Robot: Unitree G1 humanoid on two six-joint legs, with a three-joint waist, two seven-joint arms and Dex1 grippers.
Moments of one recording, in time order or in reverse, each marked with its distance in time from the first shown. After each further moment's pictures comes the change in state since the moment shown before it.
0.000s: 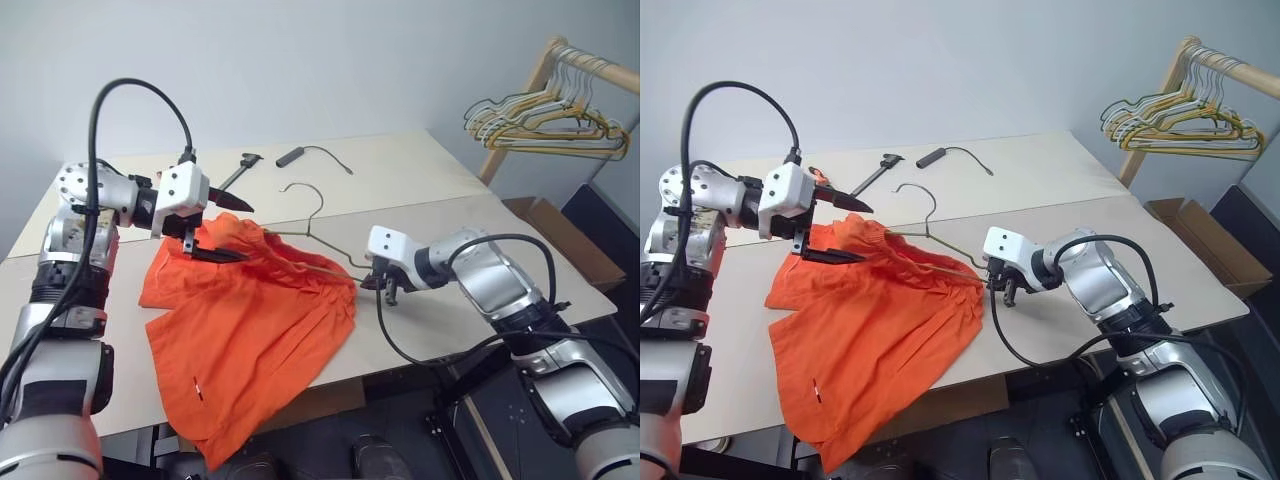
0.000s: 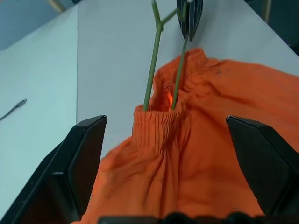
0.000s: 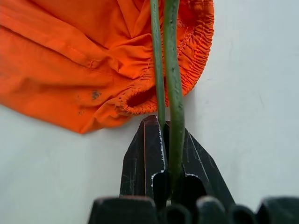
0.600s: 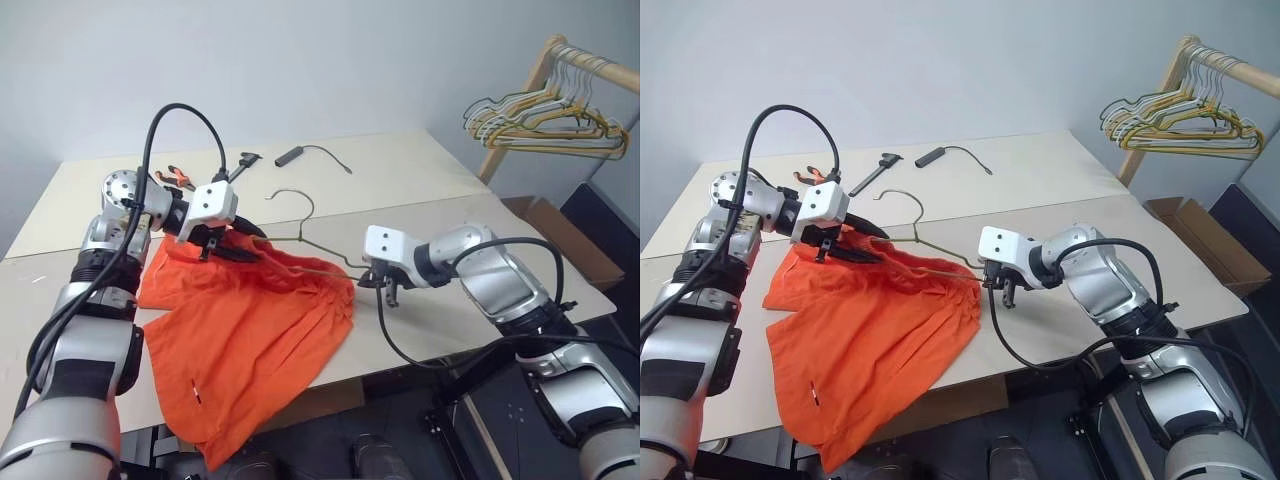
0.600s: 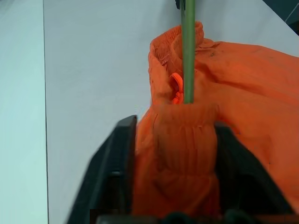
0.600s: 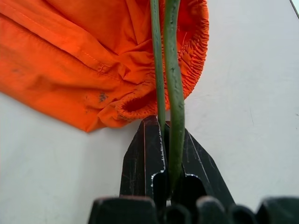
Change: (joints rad) left arm -0.092 -0.092 -0.071 0.238 0.086 -0.126 -0.025; right arm 0.000 -0.017 0.001 -0.078 -0.011 -0.011 0.028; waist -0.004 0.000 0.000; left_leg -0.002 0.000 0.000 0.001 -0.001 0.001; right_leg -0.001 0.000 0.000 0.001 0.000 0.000
